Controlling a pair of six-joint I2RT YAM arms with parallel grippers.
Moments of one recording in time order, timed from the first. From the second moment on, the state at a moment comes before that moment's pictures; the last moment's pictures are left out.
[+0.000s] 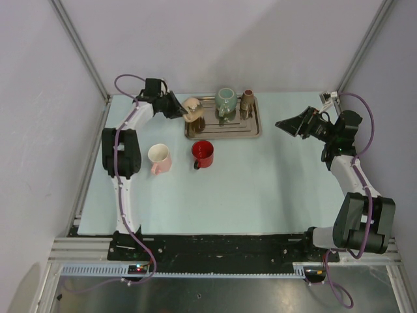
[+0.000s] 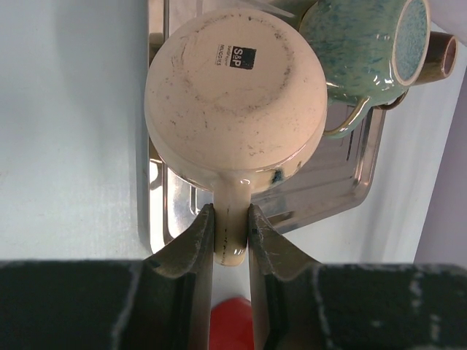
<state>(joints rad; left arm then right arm) -0.11 2.26 1.92 -0.45 0.41 -0.60 -0.17 1.35 0.87 0.42 -1.07 0.70</state>
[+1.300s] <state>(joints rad) -0.08 2.26 1.92 -0.32 0.60 -0.77 -0.13 1.40 0.87 0.45 -1.05 0.70</state>
